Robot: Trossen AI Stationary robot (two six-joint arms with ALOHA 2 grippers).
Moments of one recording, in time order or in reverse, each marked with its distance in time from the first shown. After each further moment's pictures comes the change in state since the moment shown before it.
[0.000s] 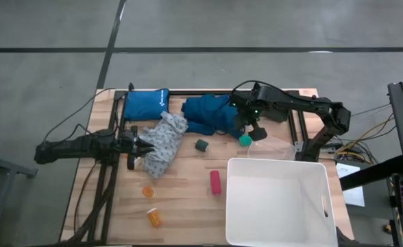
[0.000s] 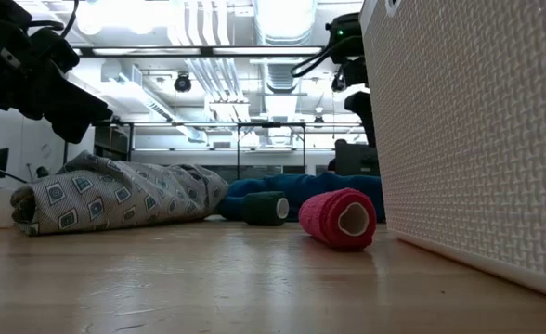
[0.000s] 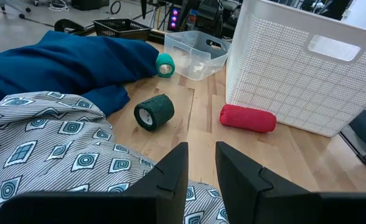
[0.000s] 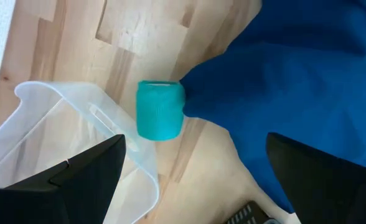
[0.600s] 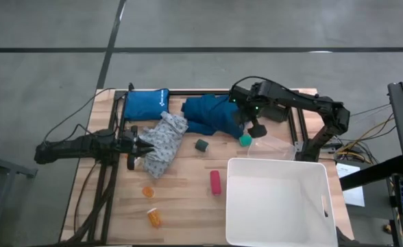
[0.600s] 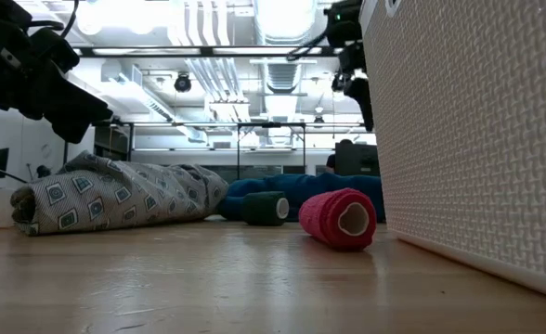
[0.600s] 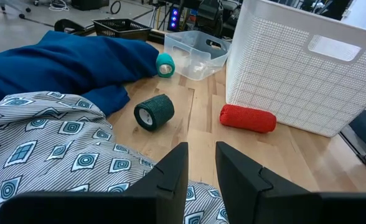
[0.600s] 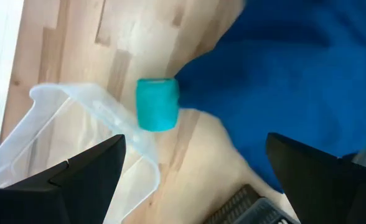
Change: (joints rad) left arm 0.000 0.000 0.000 0.000 0.000 0.000; right arm 0.002 0.007 0.095 -0.096 0.021 0.047
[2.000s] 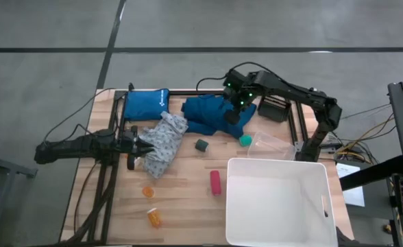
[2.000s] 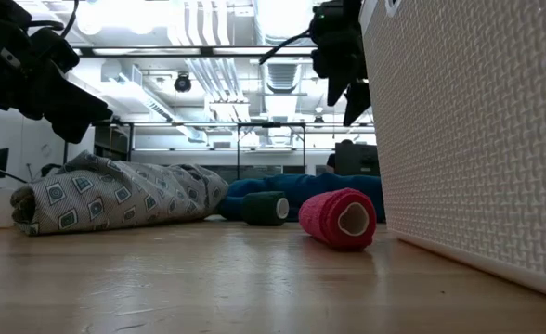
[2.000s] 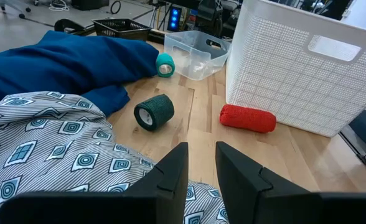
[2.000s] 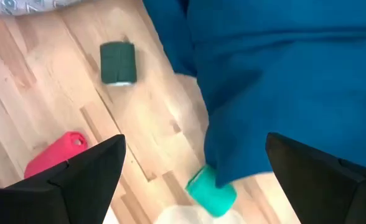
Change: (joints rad) left arm 0.000 0.000 0.001 0.000 0.000 0.000; right arm -0.088 0.097 0.188 0.122 -0.173 0.842
